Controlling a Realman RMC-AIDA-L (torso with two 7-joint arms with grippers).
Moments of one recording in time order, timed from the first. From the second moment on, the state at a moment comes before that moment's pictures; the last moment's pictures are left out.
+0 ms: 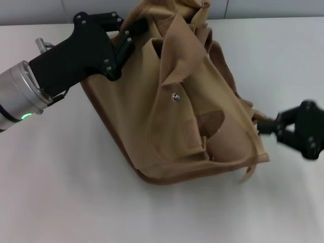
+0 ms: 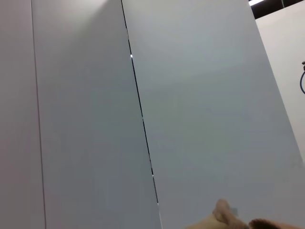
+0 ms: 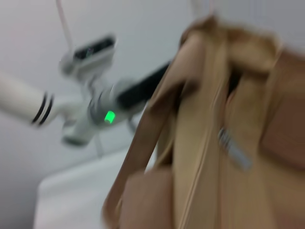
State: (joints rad) left arm -0.59 -2.08 0.75 0.32 1.42 1.71 -0.68; right arm 0.38 2.07 -0.67 -0.89 -1.96 -1.87 1.40
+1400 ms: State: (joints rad) left arm -0.62 -2.08 0.79 0.31 1.42 1.72 -0.67; right arm 0.47 2.09 -1.06 -0.87 -1.70 -1.55 1.16
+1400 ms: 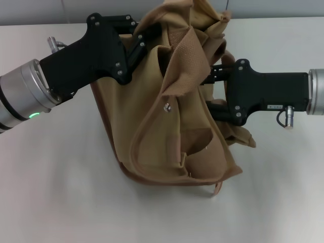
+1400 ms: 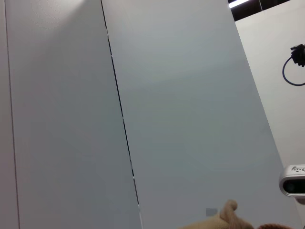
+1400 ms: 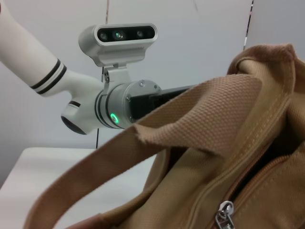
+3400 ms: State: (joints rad) left arm -0.61 -2.08 0.79 0.31 1.39 1.71 -0.68; right arm 0.33 2.08 -1.05 -0.90 -1.68 -1.55 1.11
